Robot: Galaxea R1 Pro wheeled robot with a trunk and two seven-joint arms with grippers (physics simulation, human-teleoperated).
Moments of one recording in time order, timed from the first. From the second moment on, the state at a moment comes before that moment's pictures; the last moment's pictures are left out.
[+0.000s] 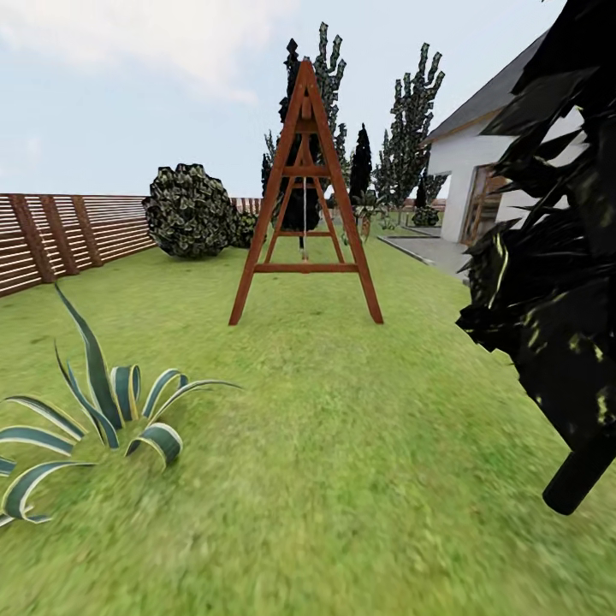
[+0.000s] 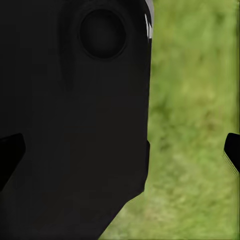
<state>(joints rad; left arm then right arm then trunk) 0.10 0.02 0.00 -0.07 -0.01 0.00 0.00 0.01 -0.03 0.00 0.00 0.00 0.00 0.00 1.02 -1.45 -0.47</state>
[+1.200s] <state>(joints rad) 0.10 0.02 0.00 -0.07 -0.01 0.00 0.00 0.01 -0.03 0.00 0.00 0.00 0.00 0.00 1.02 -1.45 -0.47</state>
